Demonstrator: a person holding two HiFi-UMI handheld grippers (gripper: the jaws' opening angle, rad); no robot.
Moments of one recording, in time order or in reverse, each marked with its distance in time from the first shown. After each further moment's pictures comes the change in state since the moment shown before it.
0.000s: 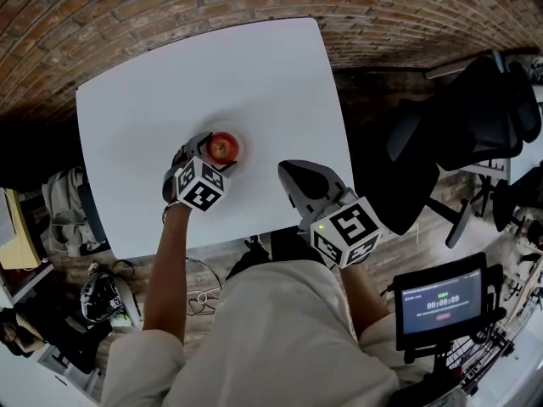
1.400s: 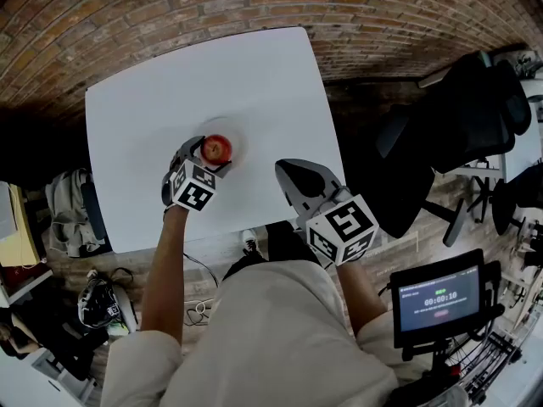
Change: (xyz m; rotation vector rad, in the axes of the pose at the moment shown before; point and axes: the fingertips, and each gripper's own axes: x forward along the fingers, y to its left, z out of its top) left arm -0.027 -0.011 0.006 -0.077 -0.074 0.088; right arm -0.041 0.016 0.008 -0.046 -0.062 -0.006
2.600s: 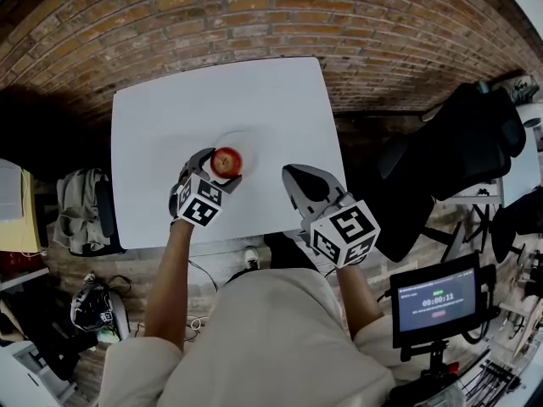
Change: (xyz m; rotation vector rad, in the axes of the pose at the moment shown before) left arm -0.077 -0.007 0.024 -0.011 -0.123 0.067; right arm -0.017 0.036 0.035 -0.069 -0.074 0.023
